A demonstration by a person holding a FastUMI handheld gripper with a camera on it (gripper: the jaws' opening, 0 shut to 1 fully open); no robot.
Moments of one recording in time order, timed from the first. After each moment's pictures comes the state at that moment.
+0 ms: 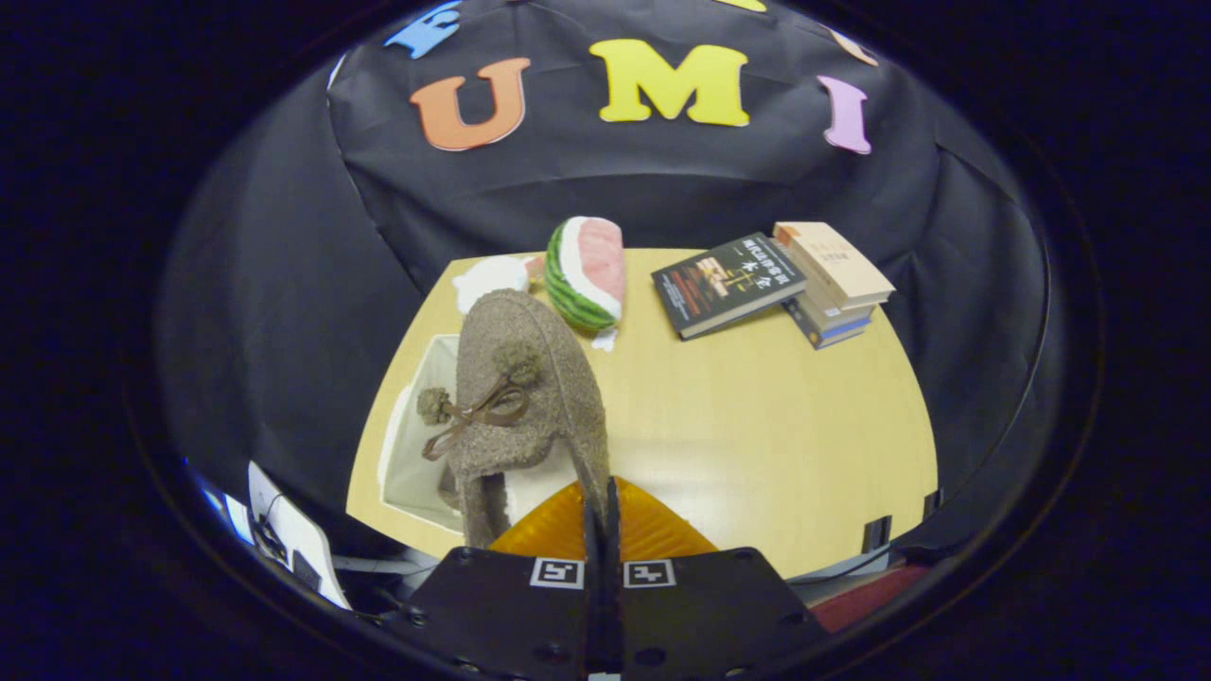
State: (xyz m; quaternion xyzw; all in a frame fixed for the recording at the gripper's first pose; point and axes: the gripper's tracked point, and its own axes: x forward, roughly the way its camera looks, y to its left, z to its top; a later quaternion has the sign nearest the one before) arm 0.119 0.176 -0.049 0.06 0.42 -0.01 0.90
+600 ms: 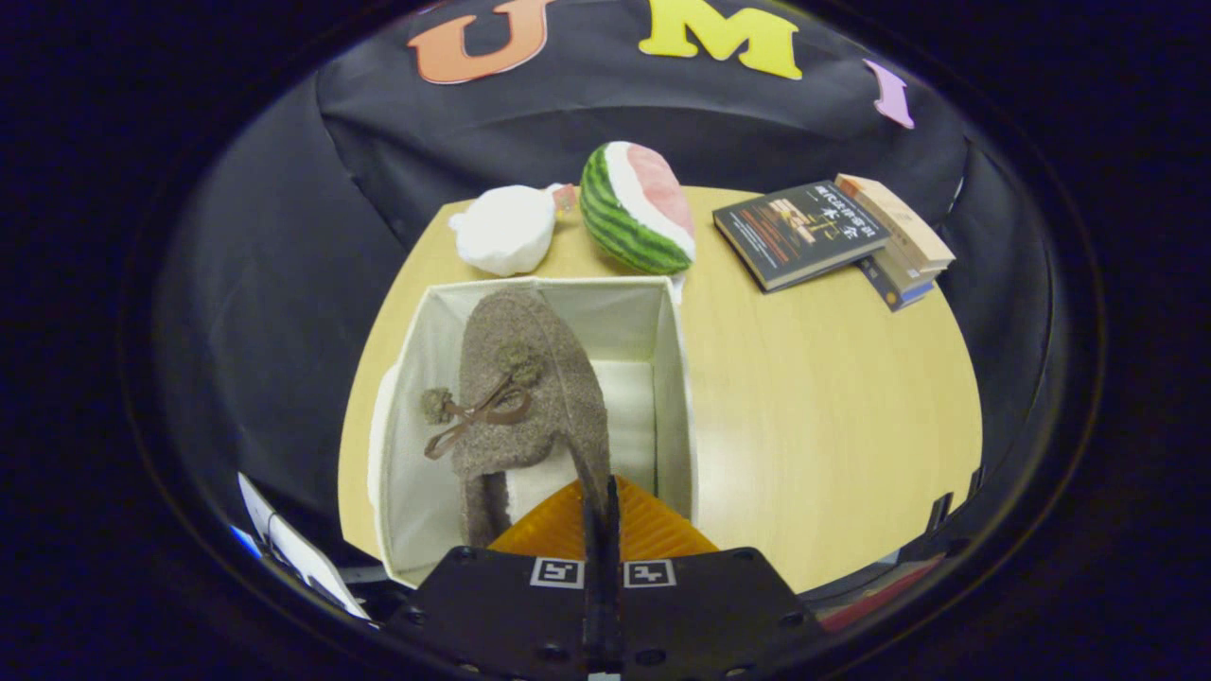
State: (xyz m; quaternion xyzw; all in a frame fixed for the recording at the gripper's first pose) arm 0.199 0.257 -0.168 0.07 0.50 -0.05 0.86
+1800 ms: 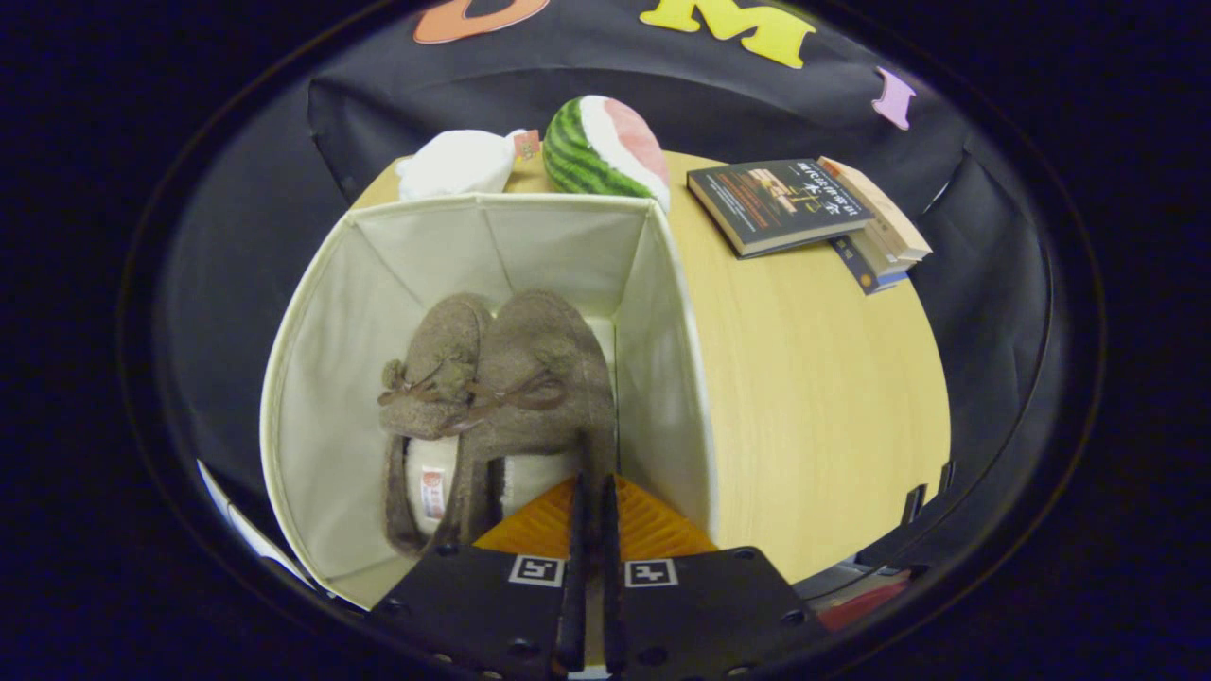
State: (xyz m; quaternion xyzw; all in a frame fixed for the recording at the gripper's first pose) arm 0.196 0.250 -0.202 0.02 0.52 -0.10 0.85
